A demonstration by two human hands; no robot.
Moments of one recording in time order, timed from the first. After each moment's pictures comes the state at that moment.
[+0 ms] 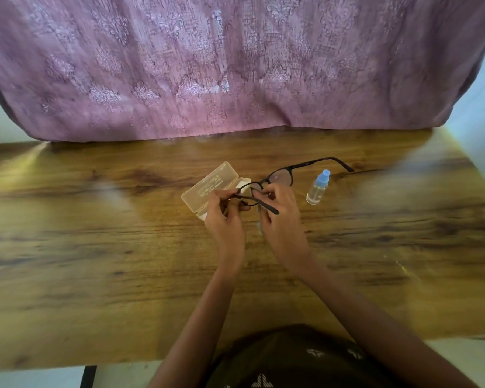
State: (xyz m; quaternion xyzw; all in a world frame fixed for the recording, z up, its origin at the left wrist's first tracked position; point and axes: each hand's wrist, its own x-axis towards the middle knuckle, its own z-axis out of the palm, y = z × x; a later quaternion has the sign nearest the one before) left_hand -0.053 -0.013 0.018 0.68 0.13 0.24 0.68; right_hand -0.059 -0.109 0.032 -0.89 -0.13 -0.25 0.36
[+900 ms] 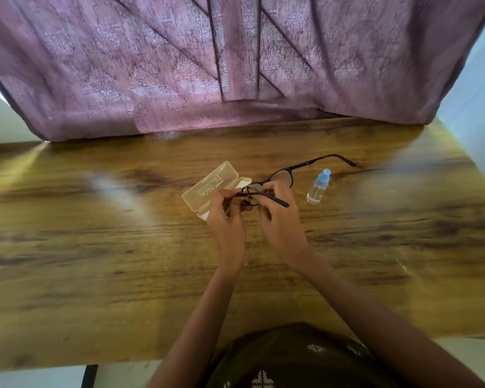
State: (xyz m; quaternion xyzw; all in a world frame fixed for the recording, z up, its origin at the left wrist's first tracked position) left_hand -0.053 -0.011 0.013 0.68 0.09 0.22 0.69; right_hand -0.053 -0.109 0.028 -0.91 -0.11 -0.19 0.36
